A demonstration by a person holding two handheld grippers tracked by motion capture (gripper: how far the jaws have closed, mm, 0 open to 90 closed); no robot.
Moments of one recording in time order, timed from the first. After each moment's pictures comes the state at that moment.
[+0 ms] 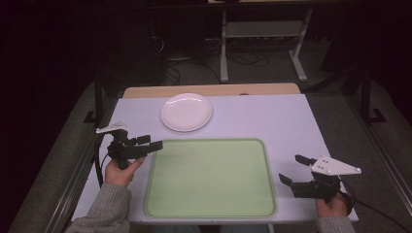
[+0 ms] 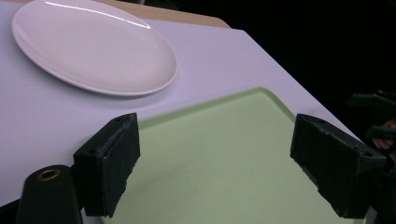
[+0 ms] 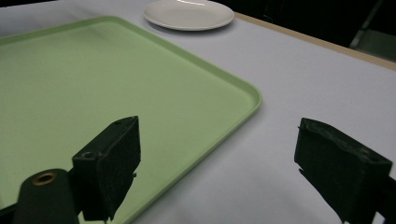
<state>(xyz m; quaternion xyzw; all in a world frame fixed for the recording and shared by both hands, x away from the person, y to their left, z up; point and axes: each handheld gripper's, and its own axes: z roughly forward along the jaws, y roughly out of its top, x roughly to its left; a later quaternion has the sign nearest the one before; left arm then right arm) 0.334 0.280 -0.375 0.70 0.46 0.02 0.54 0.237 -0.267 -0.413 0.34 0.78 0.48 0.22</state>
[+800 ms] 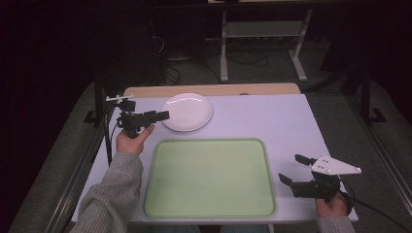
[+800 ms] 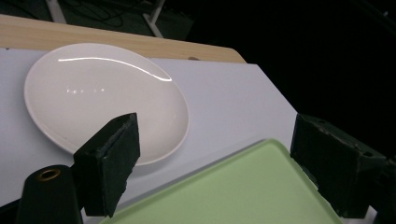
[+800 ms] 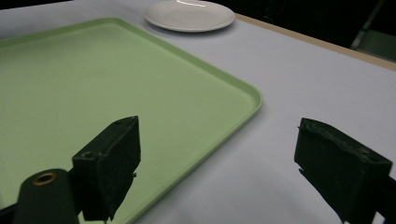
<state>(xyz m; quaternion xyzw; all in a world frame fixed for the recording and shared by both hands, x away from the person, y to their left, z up) 0.404 0.261 -0.346 0.67 0.51 0.02 0.54 0.237 -0.267 -0.413 0.34 0.78 0.48 0.22</state>
